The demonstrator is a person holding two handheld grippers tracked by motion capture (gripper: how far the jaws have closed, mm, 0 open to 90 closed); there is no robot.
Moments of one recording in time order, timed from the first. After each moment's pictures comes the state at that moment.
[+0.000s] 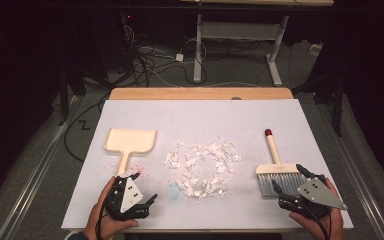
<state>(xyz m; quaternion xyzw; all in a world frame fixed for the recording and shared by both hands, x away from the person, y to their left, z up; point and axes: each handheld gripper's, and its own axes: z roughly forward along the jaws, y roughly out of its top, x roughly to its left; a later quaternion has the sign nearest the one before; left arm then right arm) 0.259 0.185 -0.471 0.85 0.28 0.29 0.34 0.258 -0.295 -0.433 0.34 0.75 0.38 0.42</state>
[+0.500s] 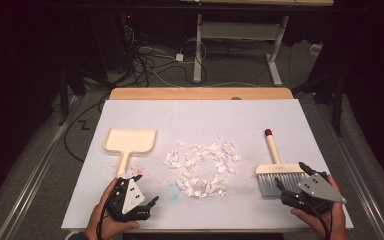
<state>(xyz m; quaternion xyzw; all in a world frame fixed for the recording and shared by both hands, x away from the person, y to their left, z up) 0.257 0.182 -0.473 0.86 0.27 0.28 0.34 0.268 -0.302 -0.432 0.35 0.76 0.36 0.42</state>
